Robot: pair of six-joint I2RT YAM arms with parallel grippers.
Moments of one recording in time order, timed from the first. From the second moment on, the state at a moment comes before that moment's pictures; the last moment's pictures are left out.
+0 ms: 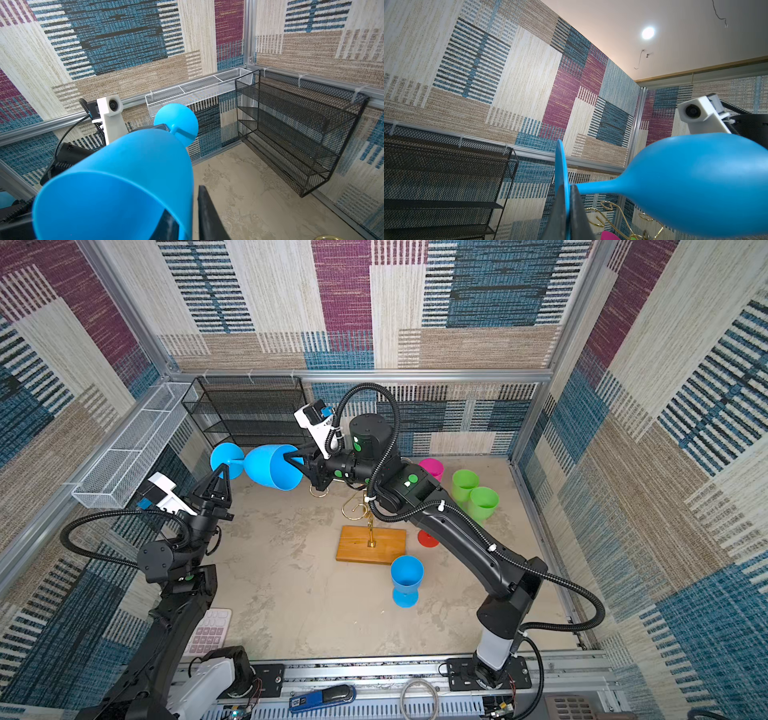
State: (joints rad) left arm 0.13 0.94 0.62 0.99 0.46 -0.65; right arm 0.84 1.74 2.04 -0.37 -0.38 0.13
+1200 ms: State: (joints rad) left arm 0.19 0.75 0.49 0.60 0.11 -0.52; right arm 0.95 1.49 2.03 -0.65 -0.03 0.01
